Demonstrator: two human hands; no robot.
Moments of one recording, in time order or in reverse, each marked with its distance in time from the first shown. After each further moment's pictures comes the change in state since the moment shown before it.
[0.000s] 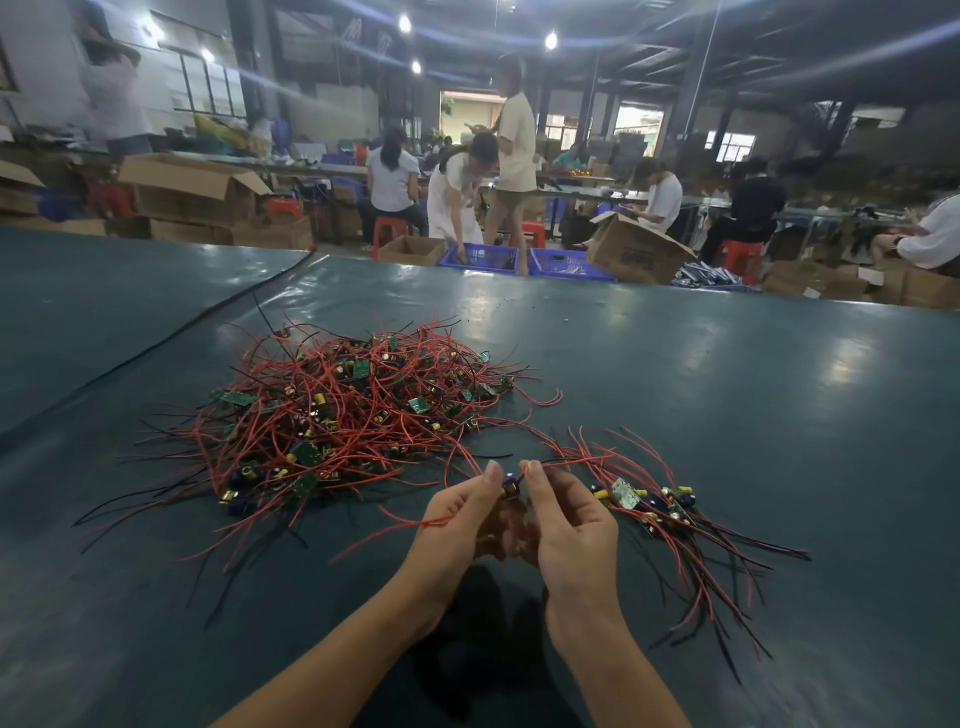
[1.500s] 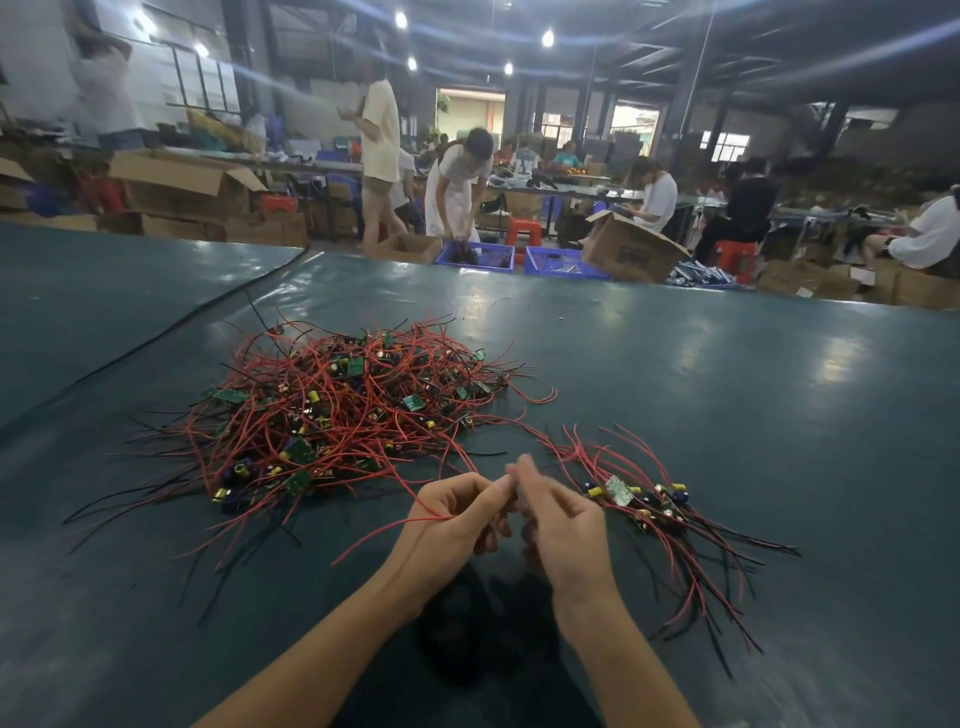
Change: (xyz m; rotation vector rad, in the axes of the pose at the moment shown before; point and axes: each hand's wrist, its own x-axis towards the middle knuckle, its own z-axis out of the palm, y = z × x) left_hand 0.009 -0.016 -0.010 0.082 -0.024 0.060; right_hand 0.012 0.003 -0.008 -0.114 -0.065 0.113
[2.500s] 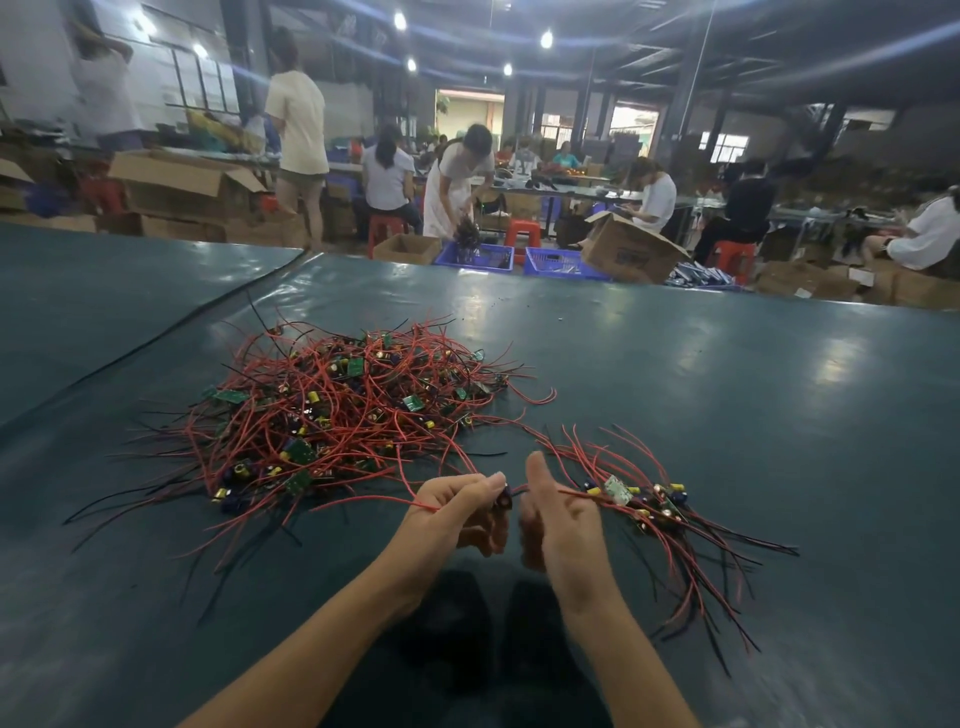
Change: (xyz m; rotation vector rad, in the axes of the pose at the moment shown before) left_hand 0.001 -0.001 -0.007 -0.129 -0.128 -0.018; right_hand 0.002 0.005 -0.010 -0.057 -0.197 -0.166
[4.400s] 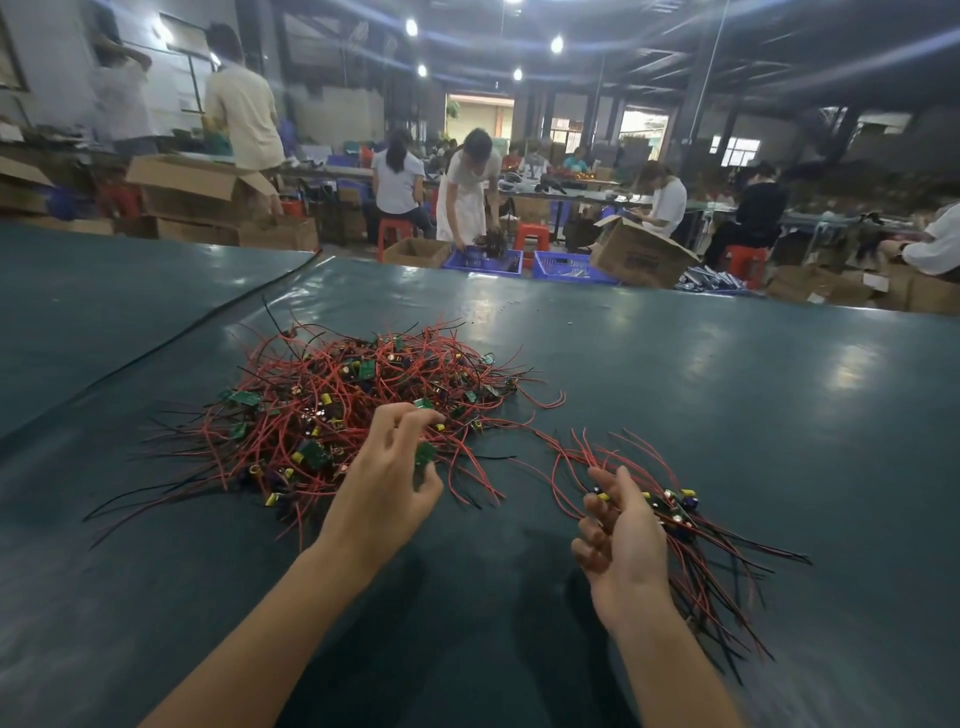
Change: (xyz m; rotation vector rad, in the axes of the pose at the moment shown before) left_hand 0.006 0.018 -0.055 1.236 0.346 0.501; right_hand 0.015 -0.006 -0.027 0.377 0.451 0.317
